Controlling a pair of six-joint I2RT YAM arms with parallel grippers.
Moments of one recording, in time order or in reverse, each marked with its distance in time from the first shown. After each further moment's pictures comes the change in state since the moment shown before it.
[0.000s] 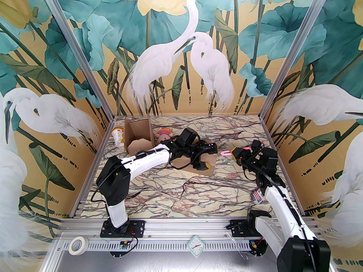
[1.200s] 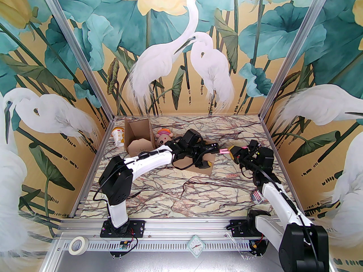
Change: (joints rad) left arm -0.031 0.025 0.017 0.028 -0.152 -0.050; right arm 0.039 0.084 -0.036 0.150 0.009 0.110
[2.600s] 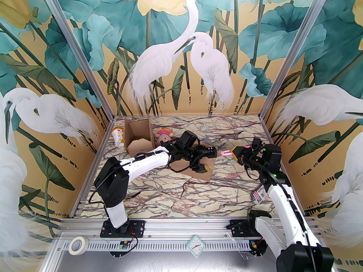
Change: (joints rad) left arm 0.017 -0.065 -0.089 -0.029 0.180 0.051; right arm -0.049 -0.107 0.167 -0.378 -0.057 -0.136
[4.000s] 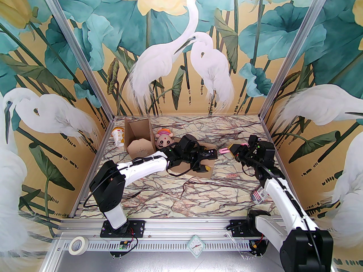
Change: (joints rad) left arm -0.040 -0.049 -0.085 0.150 -0.143 -0.001; right arm 0.064 0.111 0.000 0.110 0.101 -0.075
